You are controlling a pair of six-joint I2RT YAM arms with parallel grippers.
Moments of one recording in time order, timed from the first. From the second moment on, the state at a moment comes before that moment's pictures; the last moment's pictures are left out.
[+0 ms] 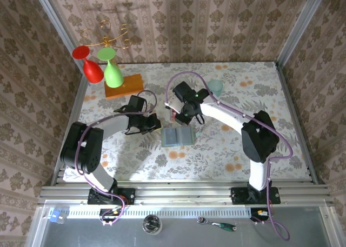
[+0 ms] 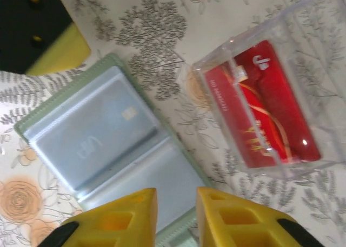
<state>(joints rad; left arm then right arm) -0.42 1.63 0.88 -0.30 0.54 -0.62 0.68 1.88 1.51 -0.78 -0.06 -0.26</state>
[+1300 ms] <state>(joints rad) -0.50 1.61 0.74 -0.18 0.44 -0.67 0.71 1.78 1.20 -0.32 -0.28 0.44</state>
